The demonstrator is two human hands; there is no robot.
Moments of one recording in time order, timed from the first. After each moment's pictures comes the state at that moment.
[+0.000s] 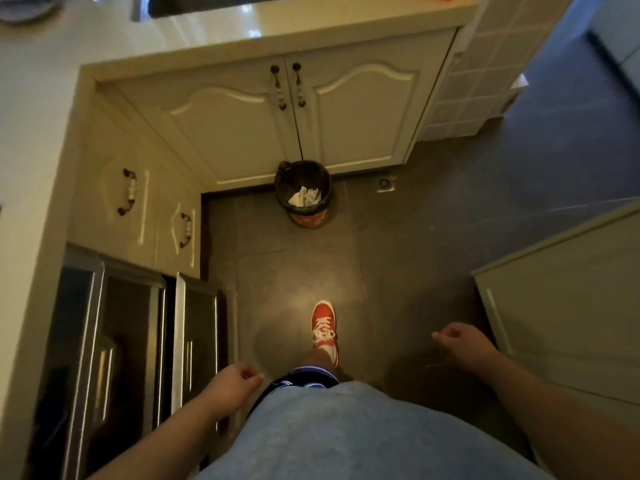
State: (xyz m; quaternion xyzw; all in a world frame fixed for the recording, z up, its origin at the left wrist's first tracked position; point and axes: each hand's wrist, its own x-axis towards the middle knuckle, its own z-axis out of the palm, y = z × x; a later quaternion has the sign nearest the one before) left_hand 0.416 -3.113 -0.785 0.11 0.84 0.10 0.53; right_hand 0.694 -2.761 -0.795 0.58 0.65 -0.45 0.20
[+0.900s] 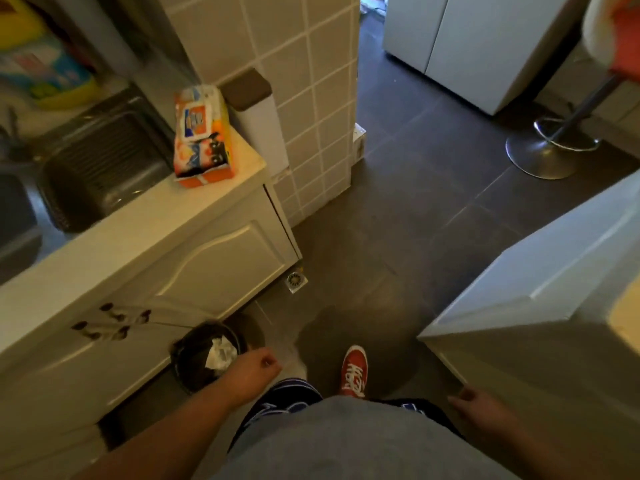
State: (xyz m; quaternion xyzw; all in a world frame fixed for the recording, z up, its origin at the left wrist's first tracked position) left_hand 0.293 -2.523 -0.748 0.44 0.76 -0.05 0.48; right_hand 0.721 -2.487 -0.796 0.73 0.44 -0.50 0.17
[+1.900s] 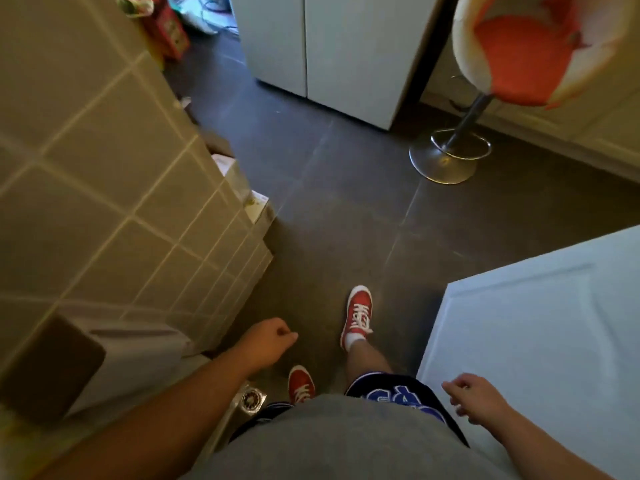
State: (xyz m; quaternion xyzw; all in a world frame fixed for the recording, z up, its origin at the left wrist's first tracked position) left_hand 0.377 -1.964 -0.761 0.56 0.63 -0.13 0.52; right_hand 0.737 -2.131 -0.775 0.84 0.21 -0.51 0.02
